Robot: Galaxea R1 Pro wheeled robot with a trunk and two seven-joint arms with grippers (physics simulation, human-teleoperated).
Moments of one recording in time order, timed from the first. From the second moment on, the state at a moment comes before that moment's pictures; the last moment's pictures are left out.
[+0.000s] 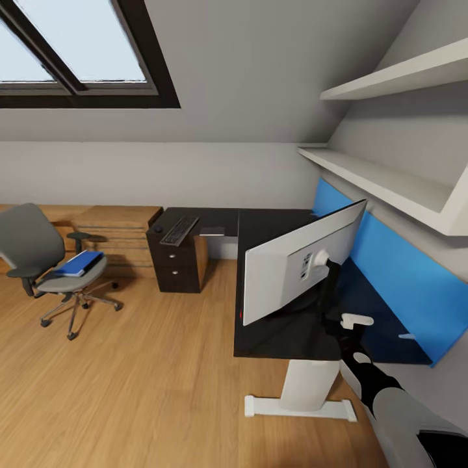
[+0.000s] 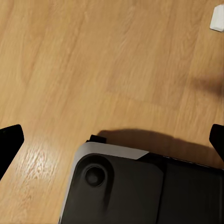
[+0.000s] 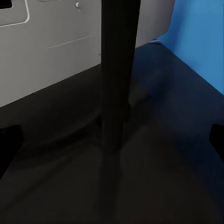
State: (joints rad) left arm 0.06 0.02 -0.24 -0.46 0.43 -0.31 0.12; right arm -0.77 -0.13 -0.03 -0.30 -0.08 -0.40 -0.10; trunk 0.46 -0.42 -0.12
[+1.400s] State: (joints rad) left arm 0.06 0.02 -0.24 -0.46 0.43 -0.31 0.12; right arm -0.77 -0.13 -0.03 -0.28 -0.08 -0.40 -0.10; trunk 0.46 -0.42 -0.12
